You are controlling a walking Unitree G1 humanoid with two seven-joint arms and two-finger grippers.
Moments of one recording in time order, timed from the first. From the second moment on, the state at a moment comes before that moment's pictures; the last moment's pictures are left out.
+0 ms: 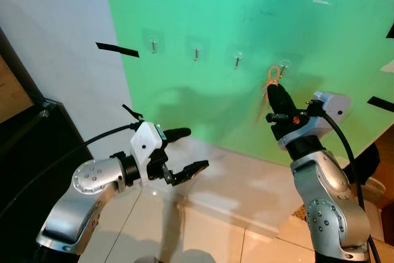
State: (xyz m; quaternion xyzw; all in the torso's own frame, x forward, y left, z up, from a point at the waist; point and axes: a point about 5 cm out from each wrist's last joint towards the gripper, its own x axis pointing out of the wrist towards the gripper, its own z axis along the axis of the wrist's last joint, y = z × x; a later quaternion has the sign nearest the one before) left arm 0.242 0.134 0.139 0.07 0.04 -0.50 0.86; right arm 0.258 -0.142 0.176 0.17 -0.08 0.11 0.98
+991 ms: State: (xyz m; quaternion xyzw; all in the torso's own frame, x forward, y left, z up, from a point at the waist) left arm 0.241 0.132 0.139 0.07 0.04 -0.50 0.86; right arm 0.263 -0.148 0.165 0.15 -0.06 0.08 0.98
